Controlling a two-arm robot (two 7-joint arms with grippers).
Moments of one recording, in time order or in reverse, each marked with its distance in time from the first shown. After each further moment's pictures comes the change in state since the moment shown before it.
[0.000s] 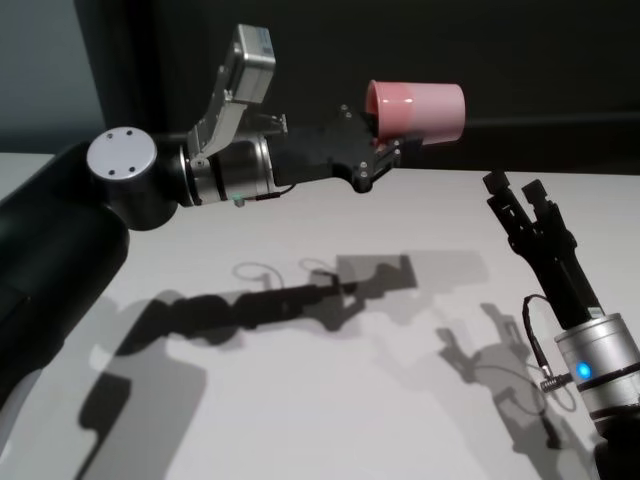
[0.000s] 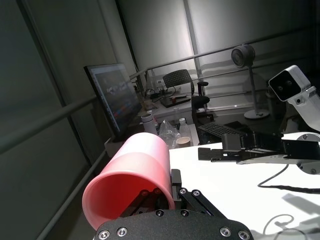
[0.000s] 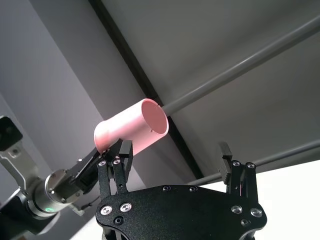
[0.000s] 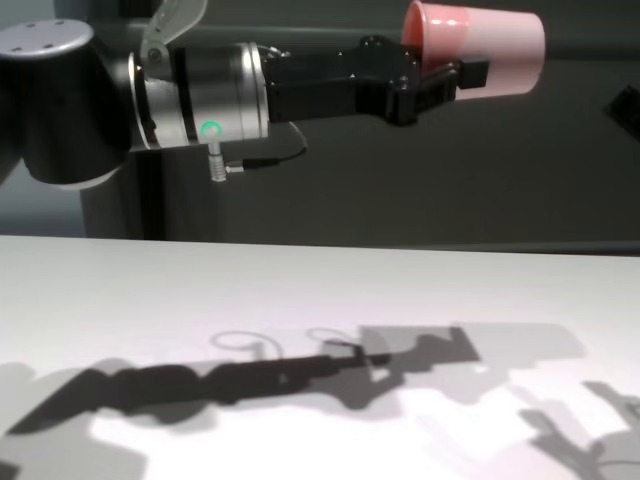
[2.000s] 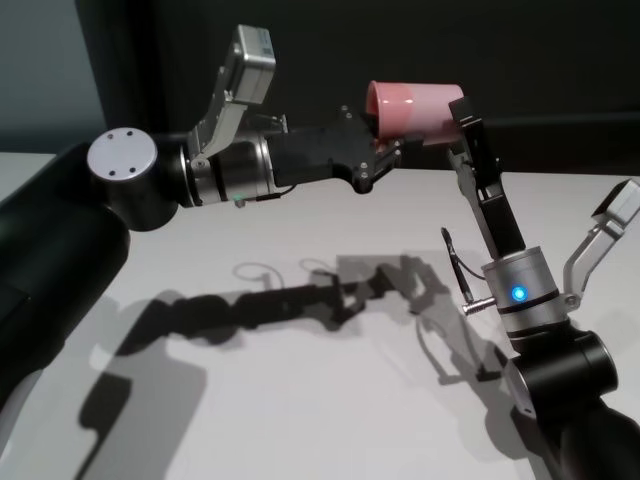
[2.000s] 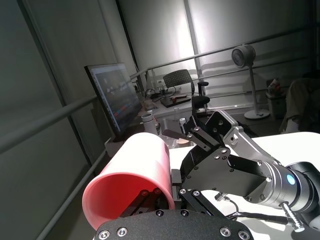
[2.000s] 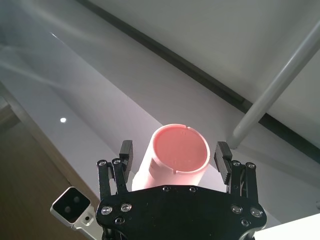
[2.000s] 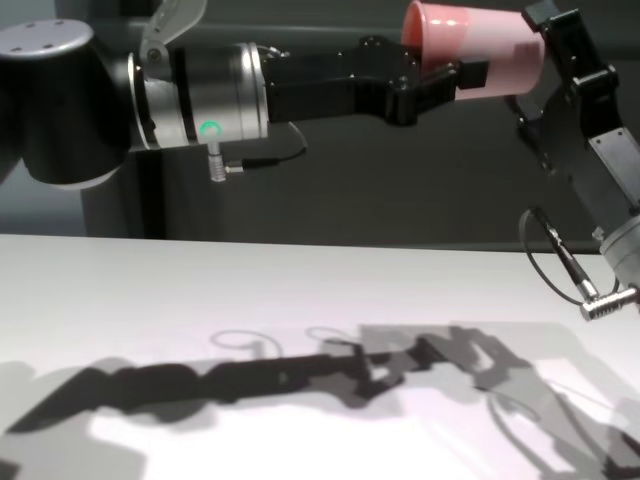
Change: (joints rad) left arm 0.000 0.000 0.000 0.000 0.000 0.000 0.000; right arm 0.369 -0.092 -0.057 0.500 0.557 0.178 0.440
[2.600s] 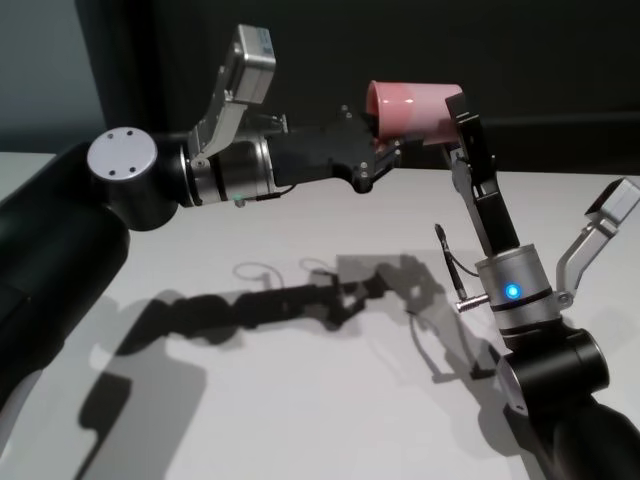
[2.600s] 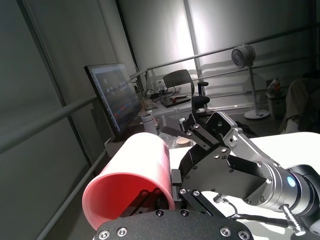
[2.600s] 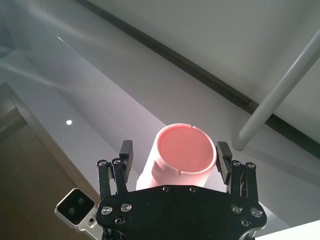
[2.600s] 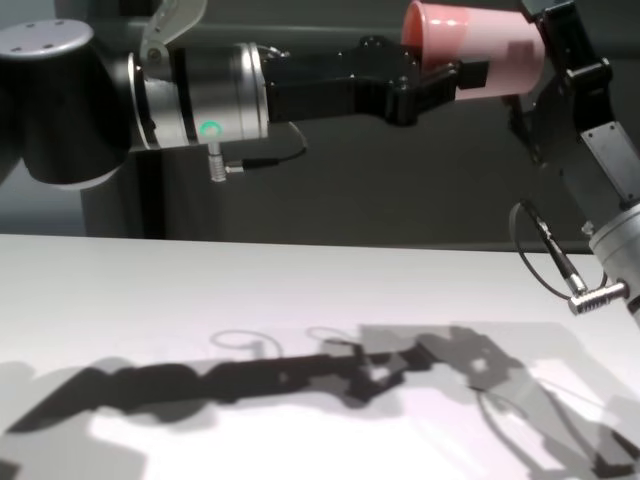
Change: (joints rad) left arm 0.000 0.000 0.000 0.000 0.000 0.000 0.000; right arm 0.028 -0.006 -0.027 0.031 0.027 -0.015 0.021
